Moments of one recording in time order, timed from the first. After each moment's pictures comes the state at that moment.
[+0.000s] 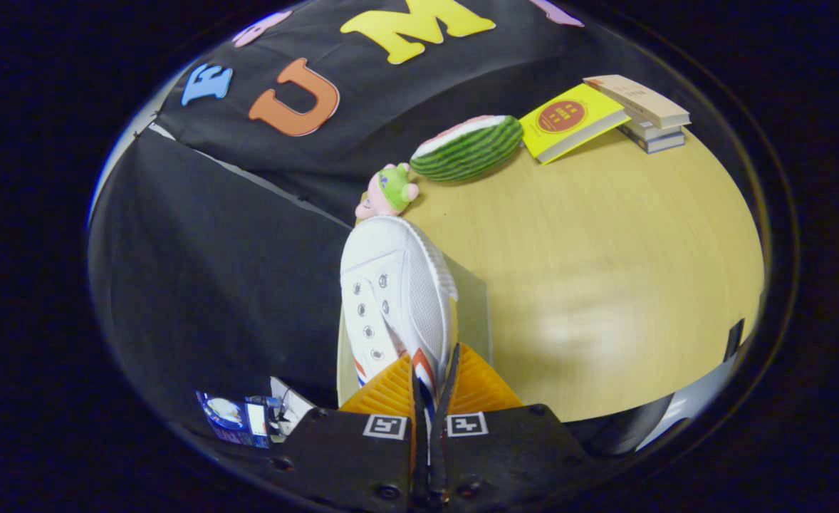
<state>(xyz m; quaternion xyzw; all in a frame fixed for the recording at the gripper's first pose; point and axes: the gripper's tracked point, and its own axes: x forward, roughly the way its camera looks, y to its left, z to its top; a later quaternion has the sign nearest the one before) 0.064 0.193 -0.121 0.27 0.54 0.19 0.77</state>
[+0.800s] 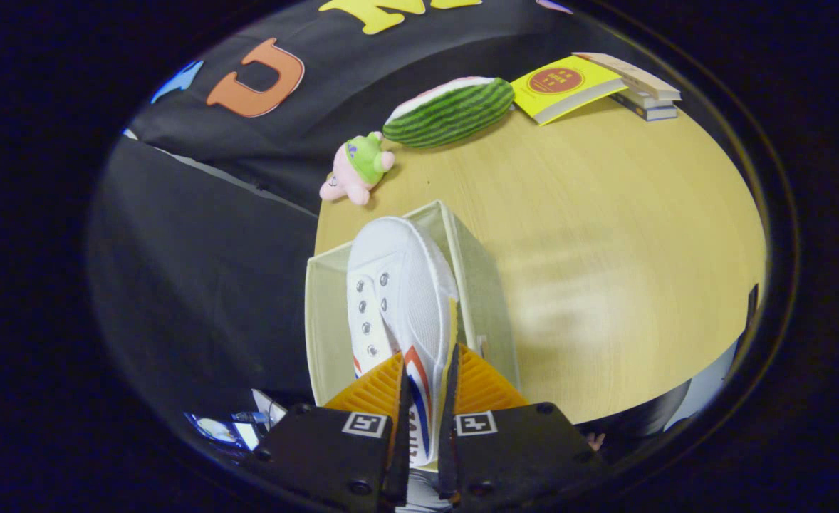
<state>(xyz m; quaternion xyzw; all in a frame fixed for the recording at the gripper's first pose) 0.062 0.246 -0.192 0.26 0.58 0.13 0.76</state>
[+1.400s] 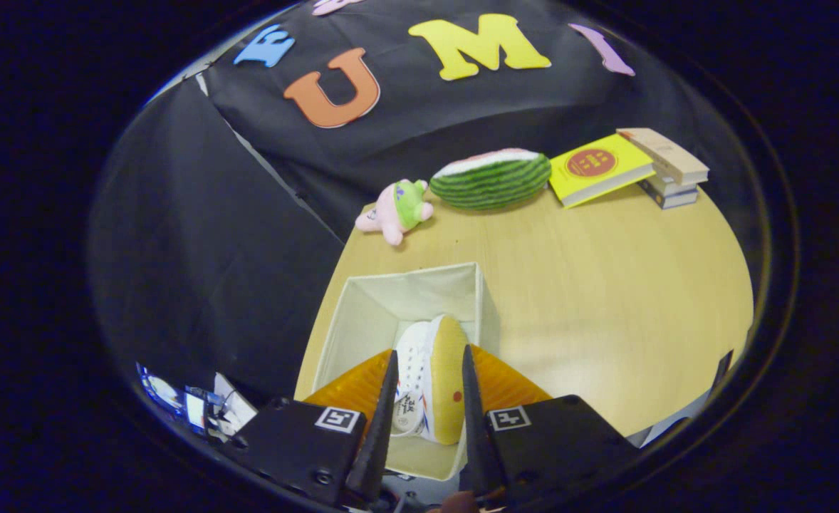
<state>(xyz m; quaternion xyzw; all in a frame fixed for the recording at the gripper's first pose) 0.076 0.225 -0.137 0.15 0.43 0.18 0.87</state>
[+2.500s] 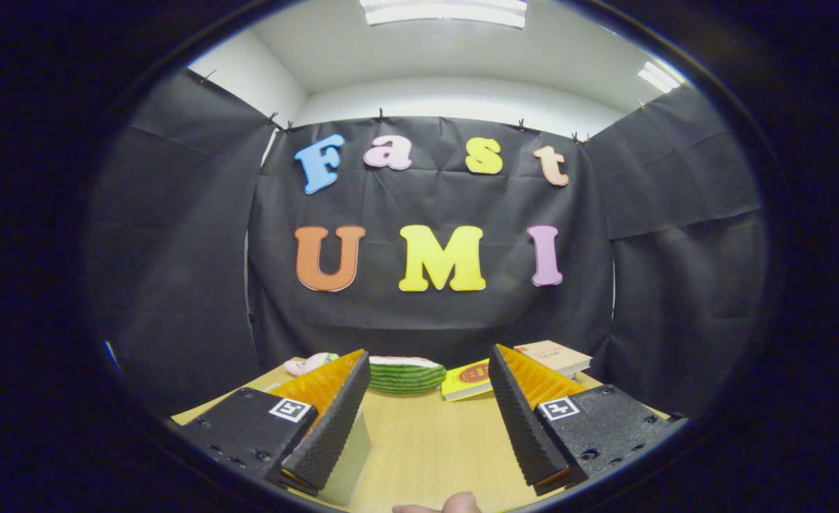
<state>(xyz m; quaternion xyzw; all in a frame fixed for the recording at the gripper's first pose) 0.021 0.095 -0.016 0.02 0.00 0.05 1.00</state>
